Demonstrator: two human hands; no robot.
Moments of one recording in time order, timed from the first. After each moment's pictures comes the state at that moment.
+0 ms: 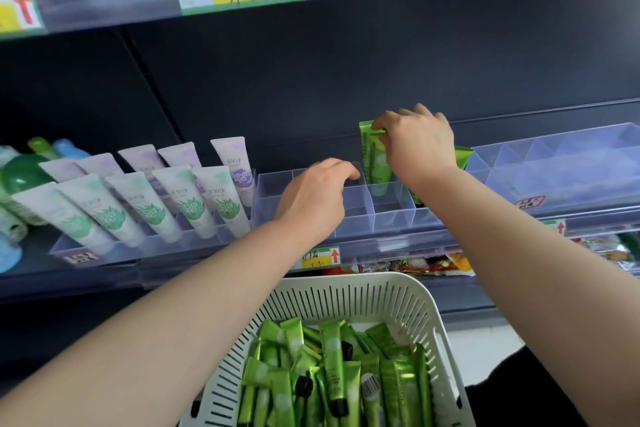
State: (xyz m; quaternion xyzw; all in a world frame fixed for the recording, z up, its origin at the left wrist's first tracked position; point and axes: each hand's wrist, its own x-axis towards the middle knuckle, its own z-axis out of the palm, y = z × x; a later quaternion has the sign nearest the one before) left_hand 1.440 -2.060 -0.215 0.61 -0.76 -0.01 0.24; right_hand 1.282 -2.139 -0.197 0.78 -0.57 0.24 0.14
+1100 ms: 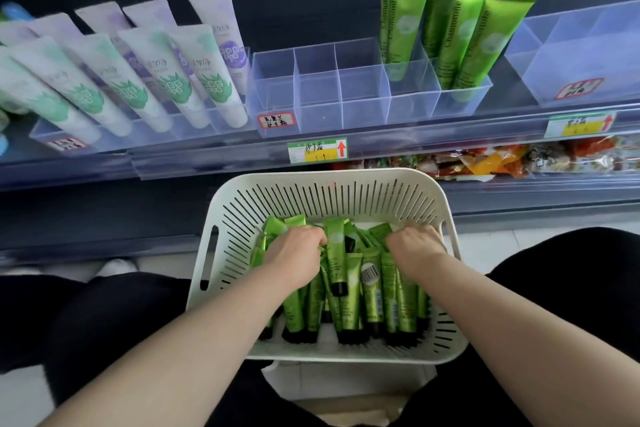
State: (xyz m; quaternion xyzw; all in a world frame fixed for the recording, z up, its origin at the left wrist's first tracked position) left_hand 1.468 -1.926 -0.398 0.69 -0.69 -0.20 -0.04; right_hand 1.274 -1.972 -0.392 0.81 -0.50 -0.29 -0.12
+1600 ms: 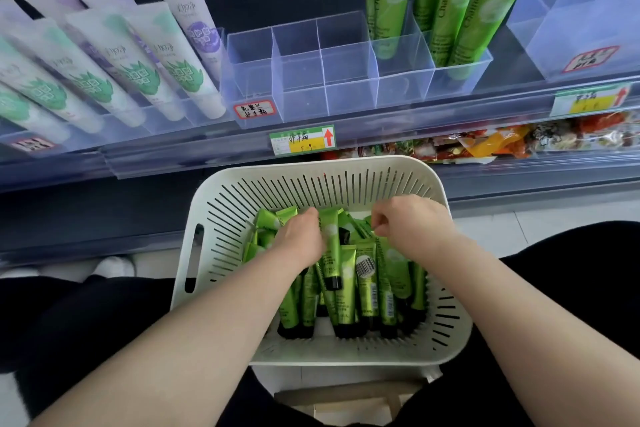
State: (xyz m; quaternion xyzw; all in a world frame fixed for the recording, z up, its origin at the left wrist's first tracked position) left_hand 1.452 -1.960 -0.430 0.75 -0.59 -0.28 -0.06; right_hand 1.267 -1.984 -0.368 0.79 -0.56 -0.08 -0.23
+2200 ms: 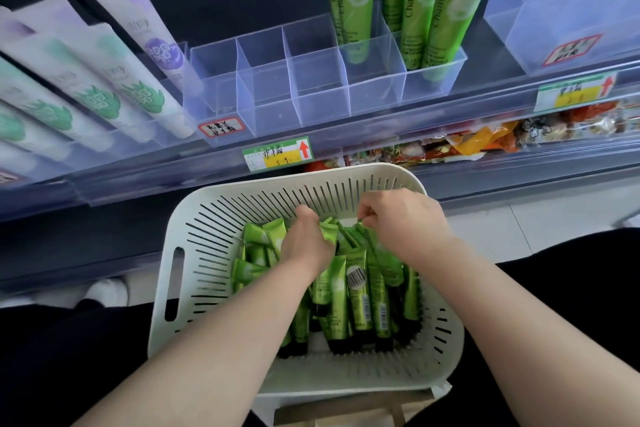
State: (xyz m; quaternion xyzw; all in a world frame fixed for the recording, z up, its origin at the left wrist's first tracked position) left_hand 1.417 -1.973 -0.435 0.81 -0.50 -0.31 0.04; right_hand 1.259 -1.996 -0.367 0.78 -0.59 0.03 -0.22
